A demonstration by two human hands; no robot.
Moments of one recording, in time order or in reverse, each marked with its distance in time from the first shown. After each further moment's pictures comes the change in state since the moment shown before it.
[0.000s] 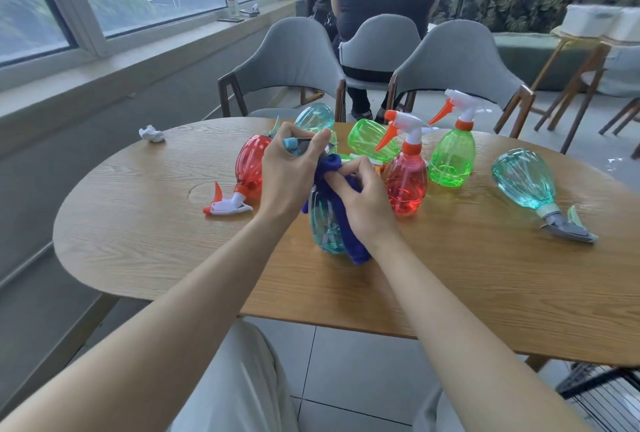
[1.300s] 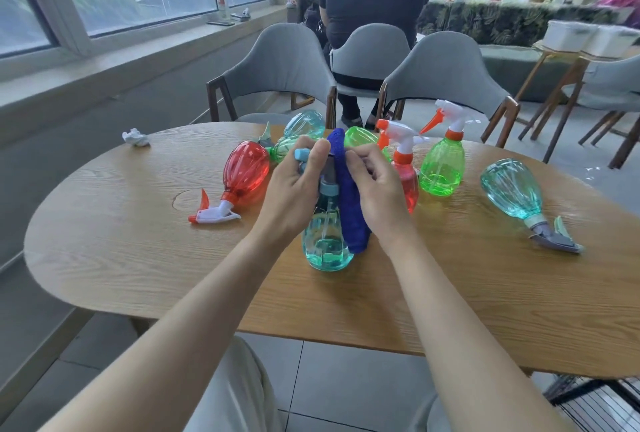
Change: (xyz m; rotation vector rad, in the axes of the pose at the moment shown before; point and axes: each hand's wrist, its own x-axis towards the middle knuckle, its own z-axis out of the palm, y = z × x) left_hand -0.023 0.016 0.000 0.020 -0.274 0.049; right_hand 0.018 -0.019 -0.026 0.070 -0.007 -0.107
